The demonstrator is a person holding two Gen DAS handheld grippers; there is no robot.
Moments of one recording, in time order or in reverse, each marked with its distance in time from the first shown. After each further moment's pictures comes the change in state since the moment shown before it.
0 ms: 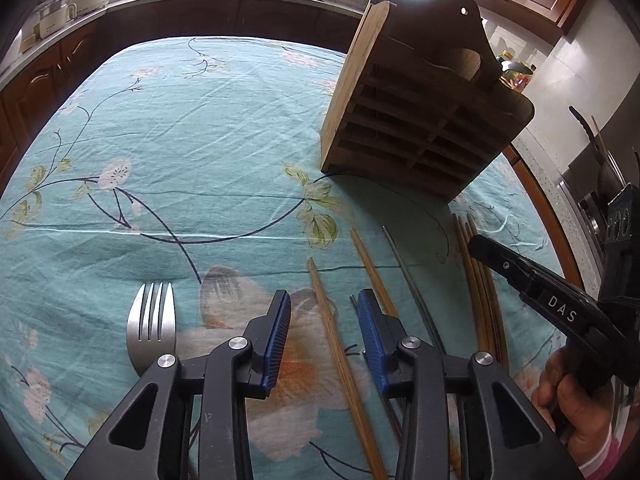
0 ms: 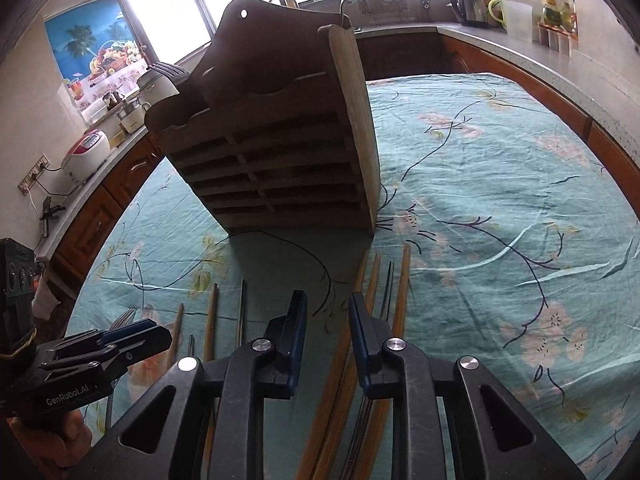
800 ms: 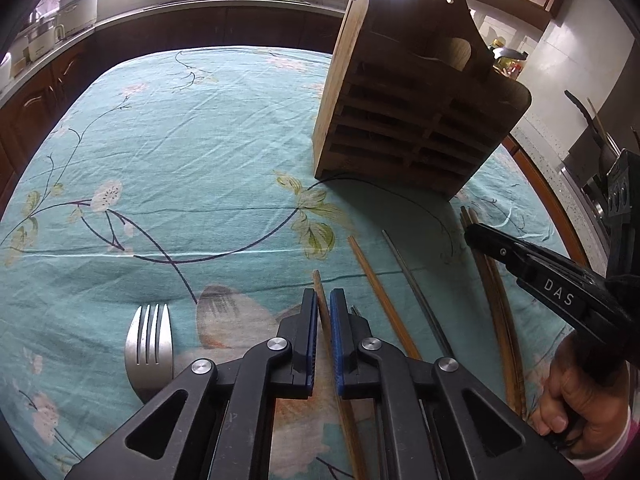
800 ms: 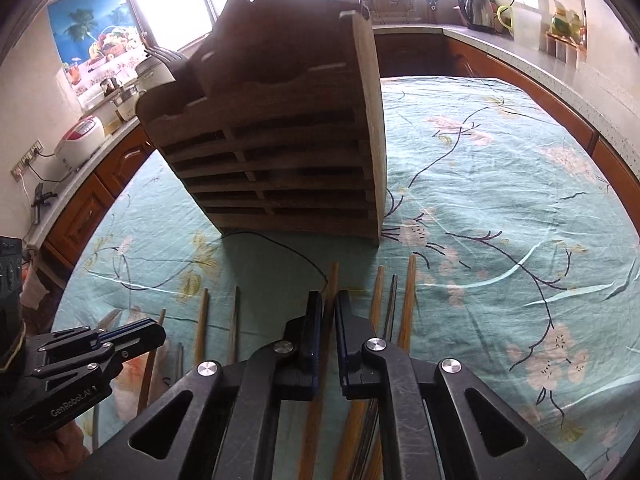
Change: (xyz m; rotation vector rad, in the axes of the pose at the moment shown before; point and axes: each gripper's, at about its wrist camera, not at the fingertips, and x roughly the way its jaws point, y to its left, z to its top) left arm 0.009 -0.005 0.000 0.062 -0.028 0.021; right arm -0.001 0.006 0.006 -0.038 0.005 -0.022
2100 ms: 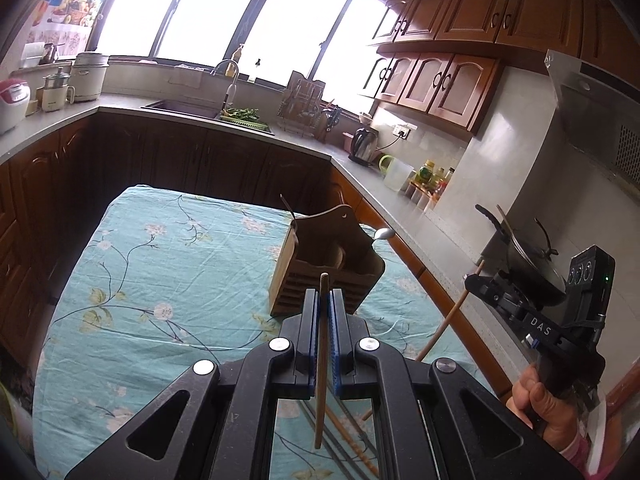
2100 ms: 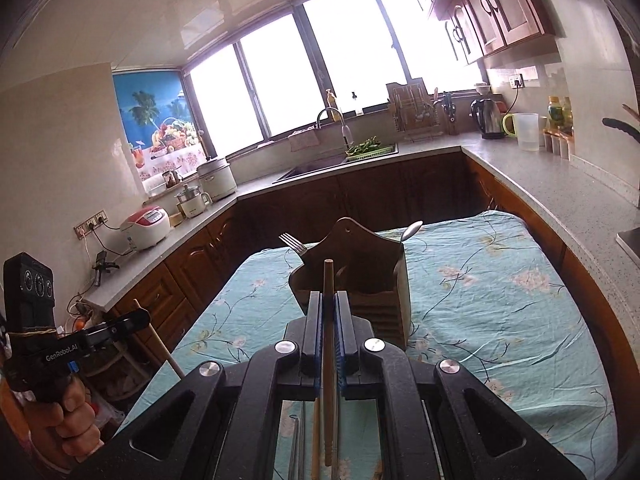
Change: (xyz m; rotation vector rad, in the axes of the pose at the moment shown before) left arm -0.220 0.022 -0.038 -0.007 -0.416 -0.194; right arm -0.180 0.026 0.022 -0.017 -0.403 0.141
